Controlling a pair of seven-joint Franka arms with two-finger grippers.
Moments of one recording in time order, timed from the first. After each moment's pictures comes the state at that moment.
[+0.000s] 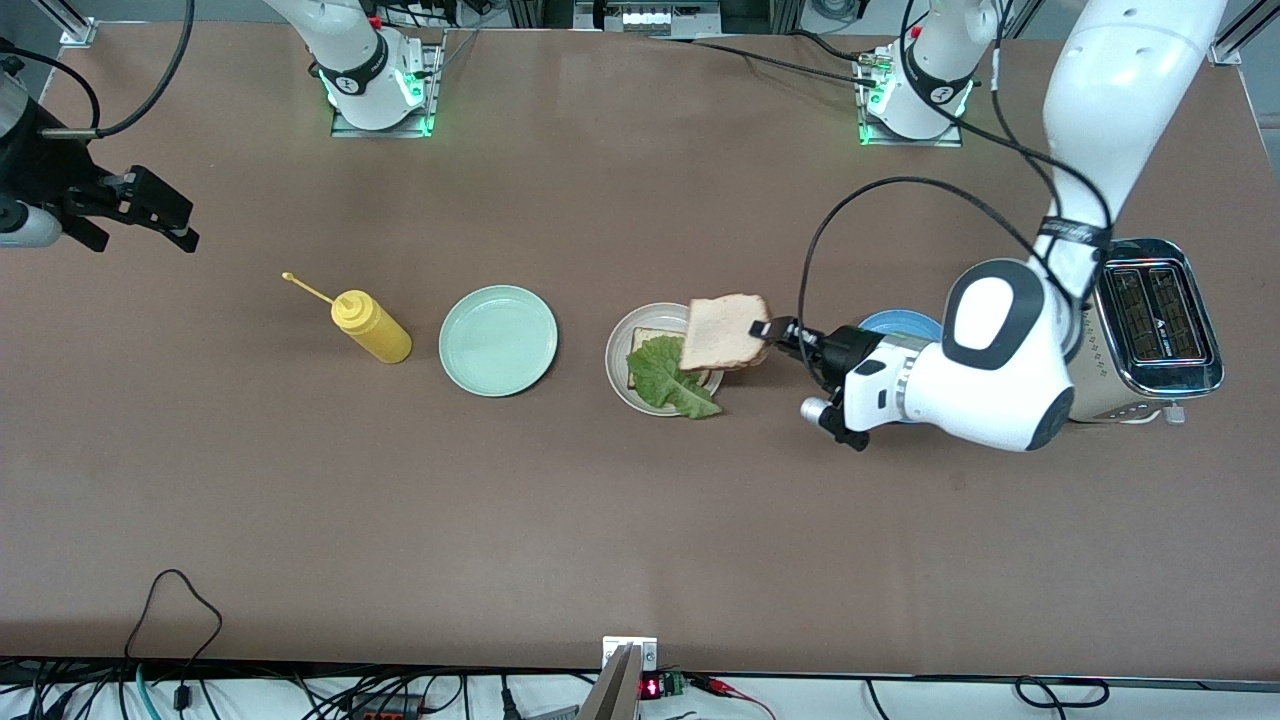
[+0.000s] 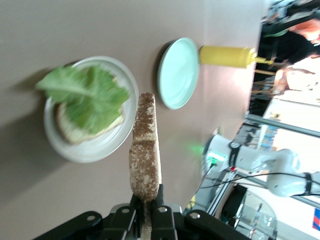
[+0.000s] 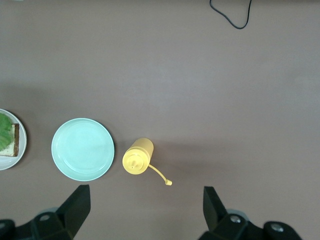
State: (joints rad) left arm 0.06 0.70 -0.44 -1.40 -0.70 1.73 0.25; right arm 0.01 -0.02 0.06 -1.59 0.01 1.64 0.07
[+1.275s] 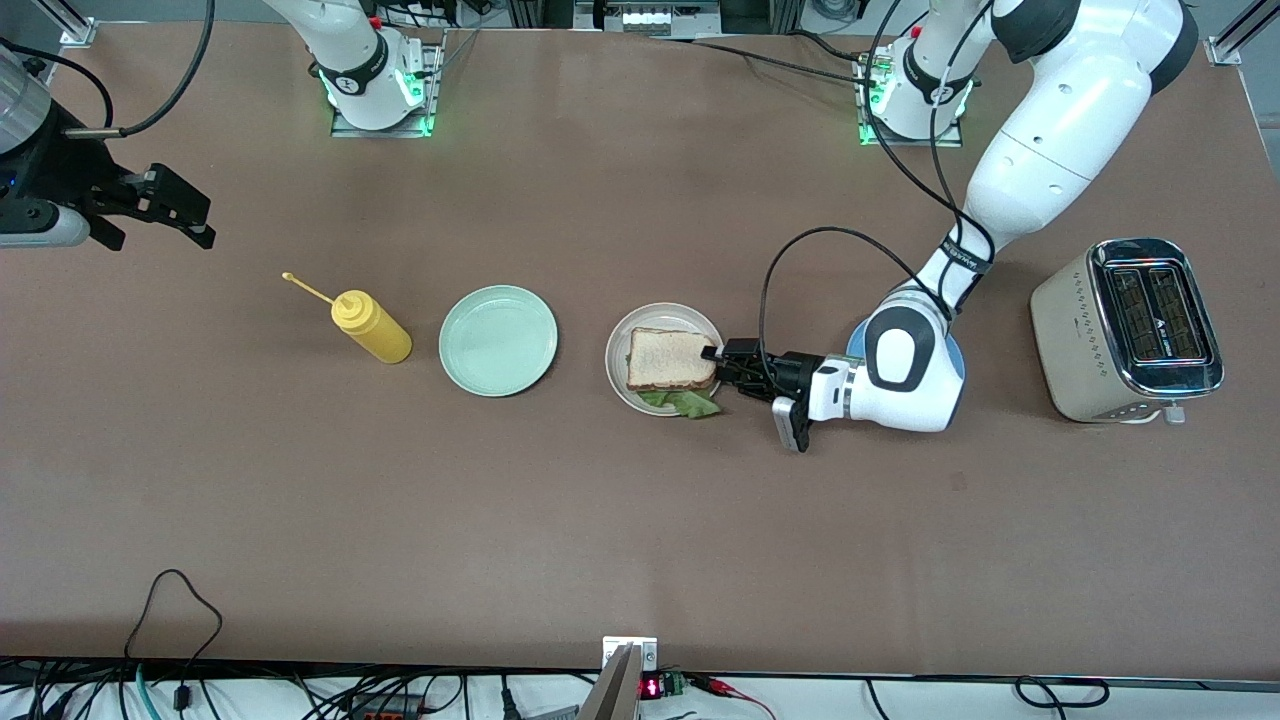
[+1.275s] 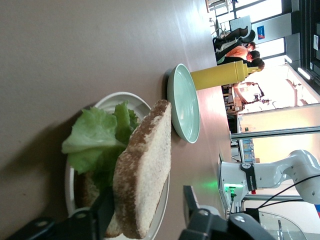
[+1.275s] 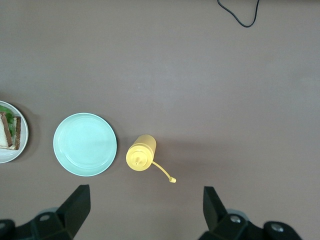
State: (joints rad) left arm 0.06 0.87 -0.42 -1.64 -1.02 2.07 0.95; right arm 0.03 -0.02 0.06 -1.59 0.01 1.64 0.07
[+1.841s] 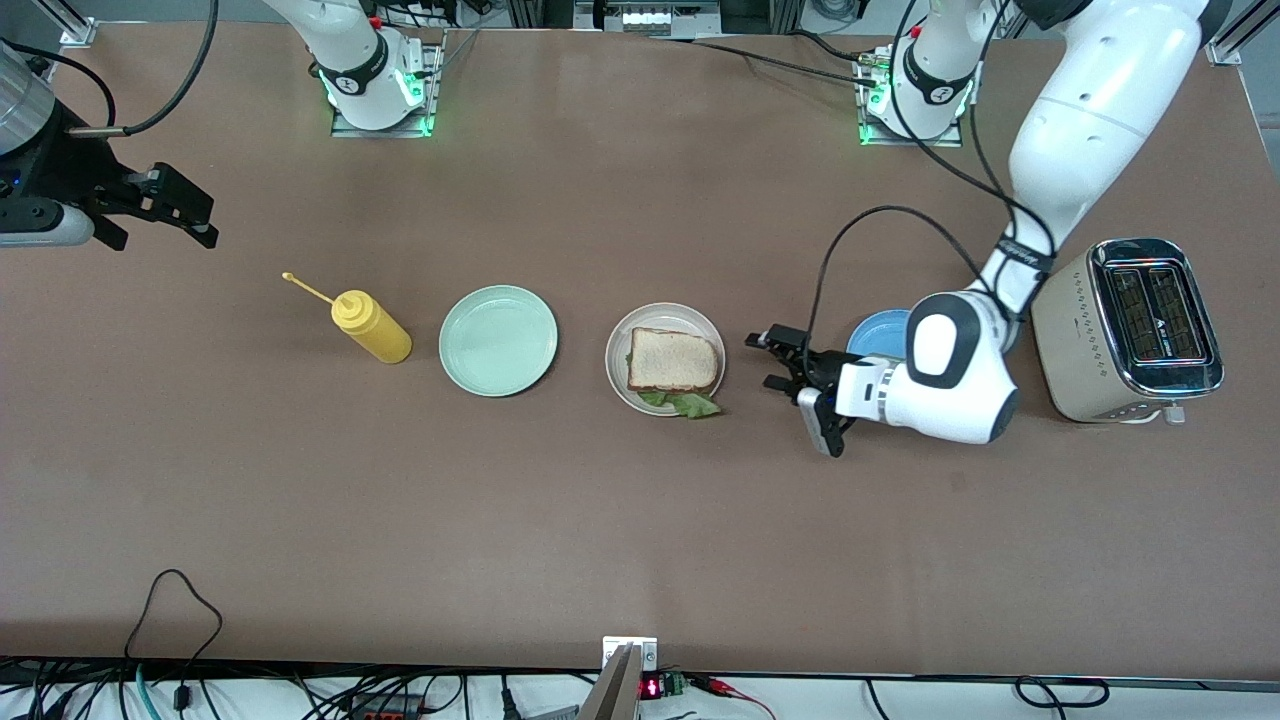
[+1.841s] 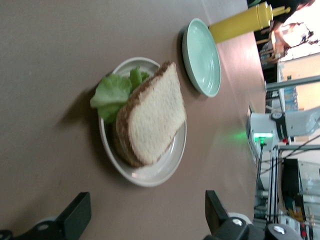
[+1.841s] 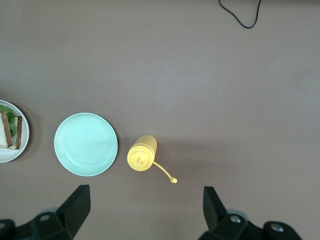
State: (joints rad) left arm 0.11 0.73 -0.41 -1.62 -0.67 1.91 0.83; right arm 0.04 -0.02 0.06 -1.59 0.00 1.64 0.07
